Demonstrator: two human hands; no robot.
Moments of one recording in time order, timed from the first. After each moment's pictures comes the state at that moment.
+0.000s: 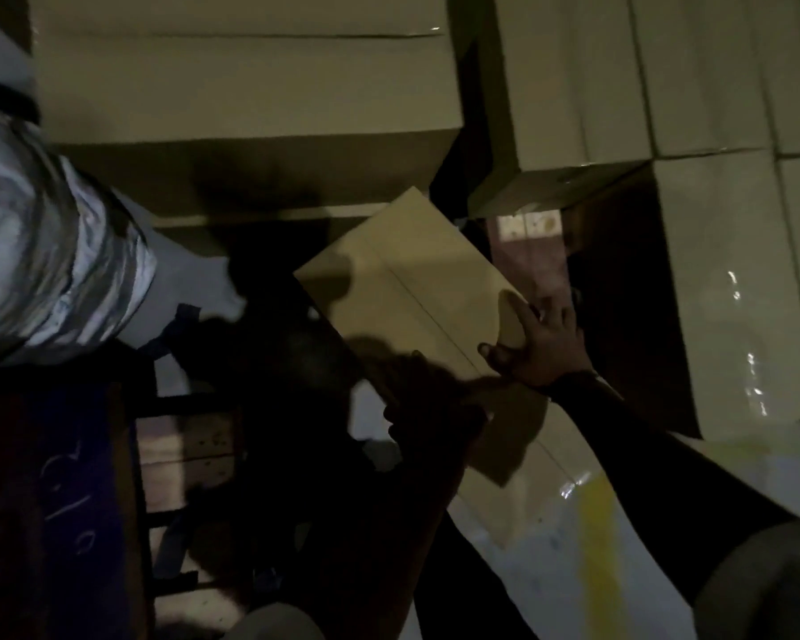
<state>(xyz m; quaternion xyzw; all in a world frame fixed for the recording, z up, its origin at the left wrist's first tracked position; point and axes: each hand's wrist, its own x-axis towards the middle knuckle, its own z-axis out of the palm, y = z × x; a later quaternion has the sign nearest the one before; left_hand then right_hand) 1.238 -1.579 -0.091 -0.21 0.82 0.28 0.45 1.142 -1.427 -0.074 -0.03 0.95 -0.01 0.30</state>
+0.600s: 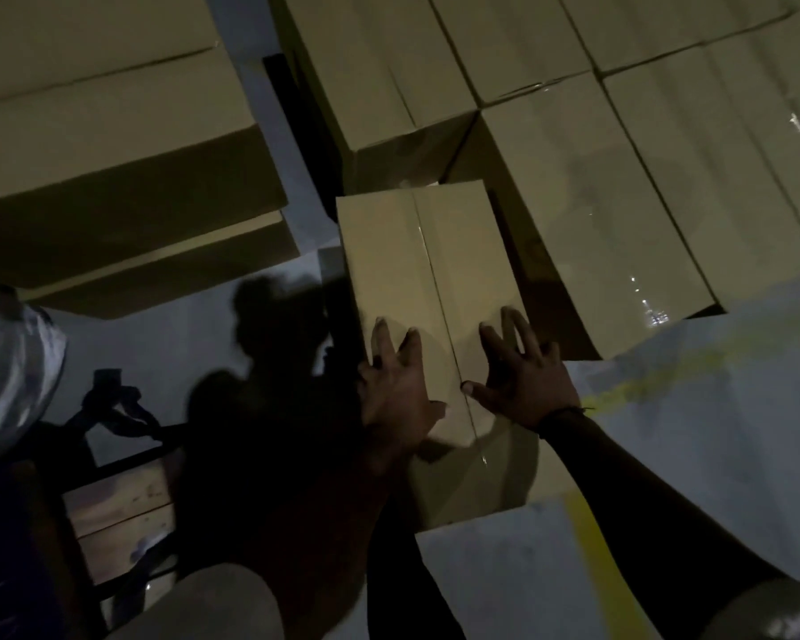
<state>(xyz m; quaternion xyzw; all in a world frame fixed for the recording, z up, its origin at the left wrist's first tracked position) 1.249 -1.453 -0.058 -0.02 0.93 0.17 0.31 1.253 -1.246 -0.072 0.01 0.96 -0.05 0.27</state>
